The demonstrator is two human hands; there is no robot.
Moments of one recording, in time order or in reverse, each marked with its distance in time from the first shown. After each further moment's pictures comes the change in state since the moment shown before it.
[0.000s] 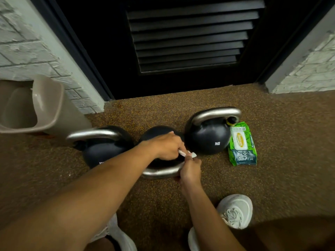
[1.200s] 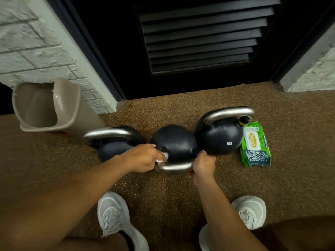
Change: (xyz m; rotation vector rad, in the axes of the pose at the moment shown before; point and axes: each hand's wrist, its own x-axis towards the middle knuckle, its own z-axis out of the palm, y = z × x) left_hand -0.074 -0.088 0.021 0.053 0.004 0.029; right_hand -0.001 -0.028 0.002 -0.068 0.110 0.047
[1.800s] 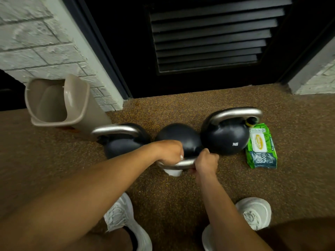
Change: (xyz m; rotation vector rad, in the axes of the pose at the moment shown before) left_hand 0.021 0.073 -0.029 -0.012 -0.144 -0.204; right_hand -0.015 -0.003 0.010 -0.054 0.023 -0.073
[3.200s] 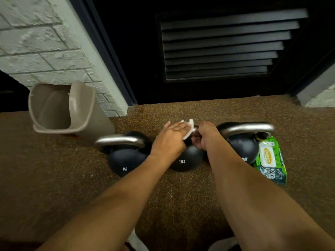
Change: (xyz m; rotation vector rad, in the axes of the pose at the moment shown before) left_hand 0.023 -0.028 -0.018 -0.047 0.819 0.015; right_hand 0.033 -0.120 0.066 -0.063 -0.271 0.085
